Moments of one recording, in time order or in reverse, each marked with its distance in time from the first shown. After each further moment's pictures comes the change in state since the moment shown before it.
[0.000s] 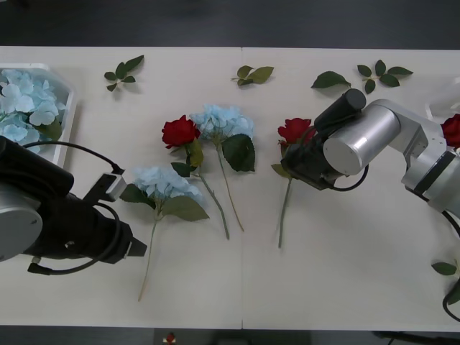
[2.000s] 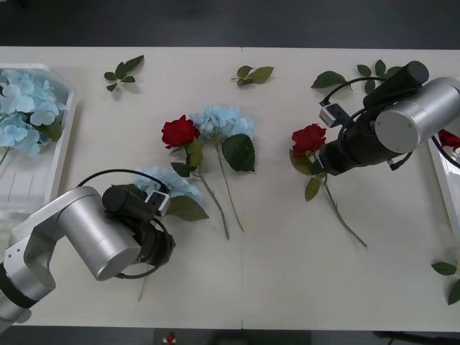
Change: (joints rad) right arm -0.001 -0.176 -0.044 -0.038 -0.160 0.005 0.982; left arm -0.149 -0.151 -0.387 0.337 -0.393 -0.228 0.053
